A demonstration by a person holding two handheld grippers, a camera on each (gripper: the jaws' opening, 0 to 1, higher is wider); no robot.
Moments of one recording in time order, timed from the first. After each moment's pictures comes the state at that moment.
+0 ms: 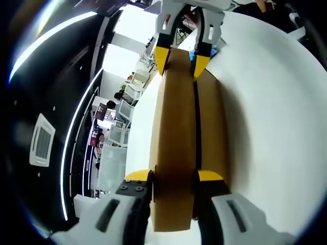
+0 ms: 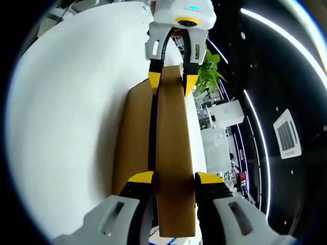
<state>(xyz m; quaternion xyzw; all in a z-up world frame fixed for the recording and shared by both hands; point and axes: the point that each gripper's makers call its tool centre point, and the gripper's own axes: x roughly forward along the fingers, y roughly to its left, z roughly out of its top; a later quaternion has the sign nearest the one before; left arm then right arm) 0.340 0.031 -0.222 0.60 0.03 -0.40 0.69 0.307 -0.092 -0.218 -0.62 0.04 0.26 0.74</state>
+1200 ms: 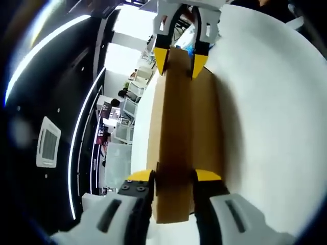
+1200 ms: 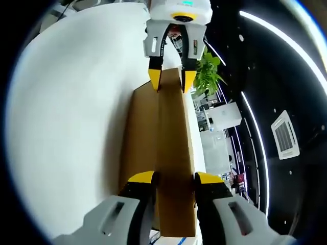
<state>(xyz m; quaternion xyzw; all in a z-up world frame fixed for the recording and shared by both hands) 0.327 0.040 -0.236 0.62 0.01 -0.37 0.70 0.296 -0.088 -0.236 -0.61 0.02 0.25 0.75</state>
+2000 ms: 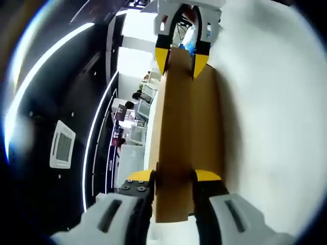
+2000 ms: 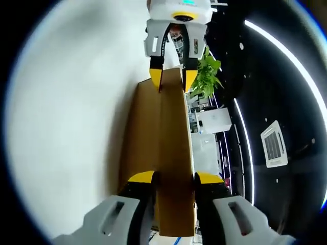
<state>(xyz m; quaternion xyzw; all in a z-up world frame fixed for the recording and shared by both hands) 0.333 0.027 -0.254 0.63 -0.04 -0.32 0.71 0.304 -0.099 -0.253 -0.65 -0.02 0.22 0.73</state>
